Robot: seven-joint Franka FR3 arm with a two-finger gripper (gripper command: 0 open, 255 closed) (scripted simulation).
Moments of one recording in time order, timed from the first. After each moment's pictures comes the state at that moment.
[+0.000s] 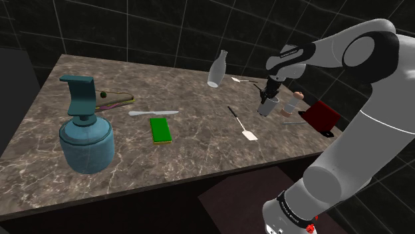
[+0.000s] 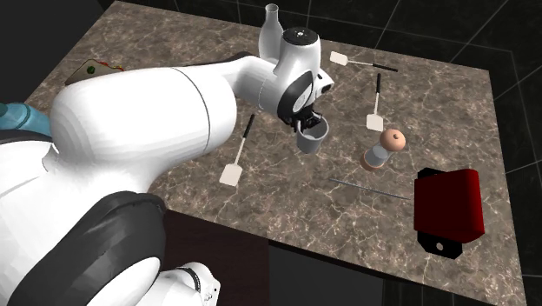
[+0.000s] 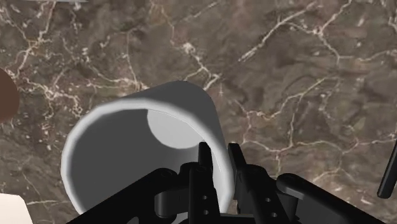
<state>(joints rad) -0.23 0.16 -0.42 -2.06 -0.04 2.25 -0.34</state>
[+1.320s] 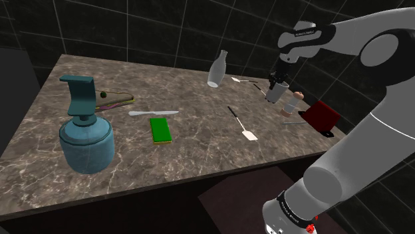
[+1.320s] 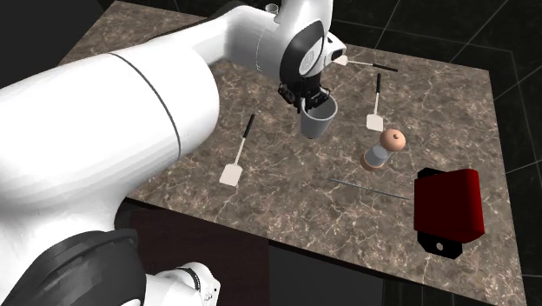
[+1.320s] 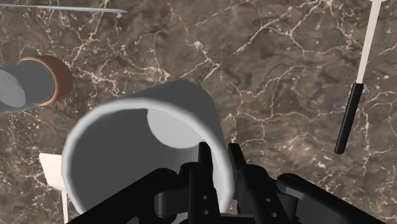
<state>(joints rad) -0.21 0.06 -0.42 -1.90 -0.08 2.00 -0.32</state>
